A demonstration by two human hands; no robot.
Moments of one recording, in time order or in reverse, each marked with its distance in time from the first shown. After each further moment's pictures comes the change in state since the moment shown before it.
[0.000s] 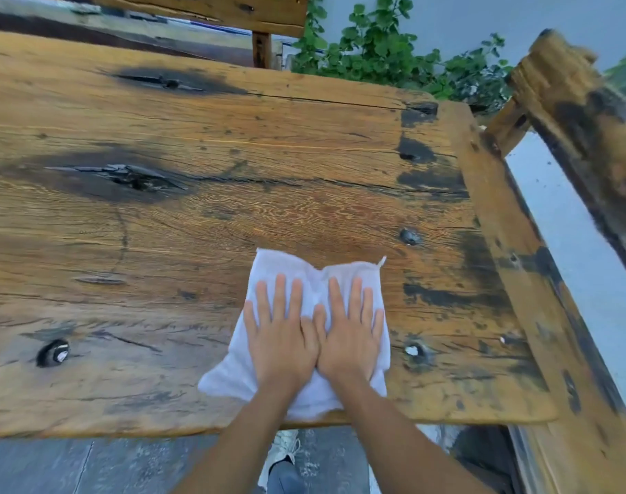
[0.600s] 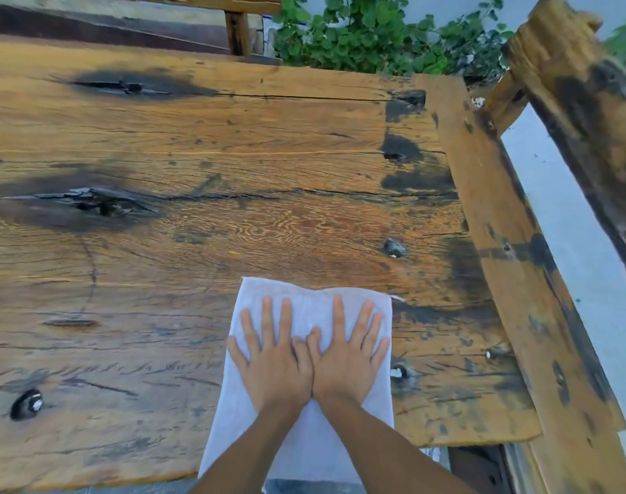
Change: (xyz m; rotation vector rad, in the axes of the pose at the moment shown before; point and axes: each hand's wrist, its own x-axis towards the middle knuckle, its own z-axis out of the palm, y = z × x) left_hand 0.006 0.029 0.004 0.026 -0.031 -0.137; right_hand 0.012 0.010 -0.005 -0.019 -0.057 0.236
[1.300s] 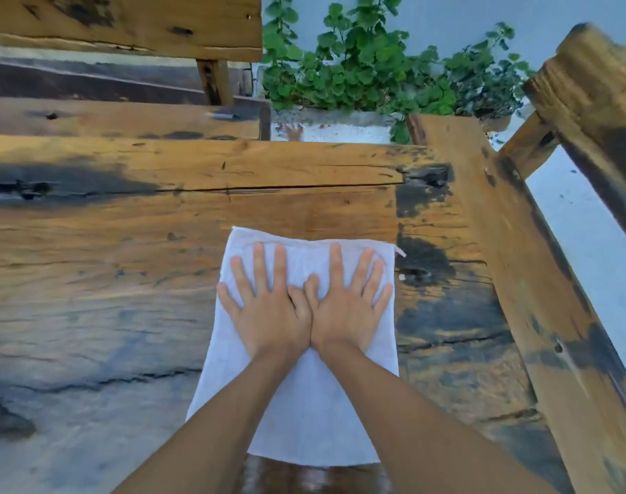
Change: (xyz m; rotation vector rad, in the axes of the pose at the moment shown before) left_hand 0.369 0.143 -0.007 -0.016 0.115 0.010; right_hand 0.371 -0.131 -0.066 0.067 0.086 -0.074
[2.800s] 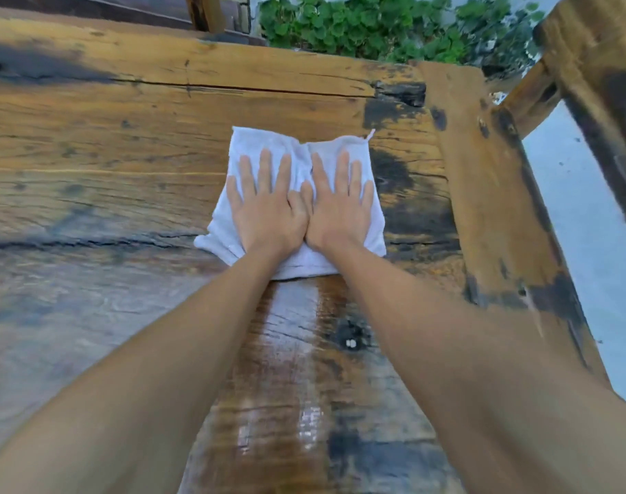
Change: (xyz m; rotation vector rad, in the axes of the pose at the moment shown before) left_hand -0.030 0.059 0.026 0.036 0.013 0.119; right_hand 0.019 0.080 -0.025 -0.057 -0.012 -0.319
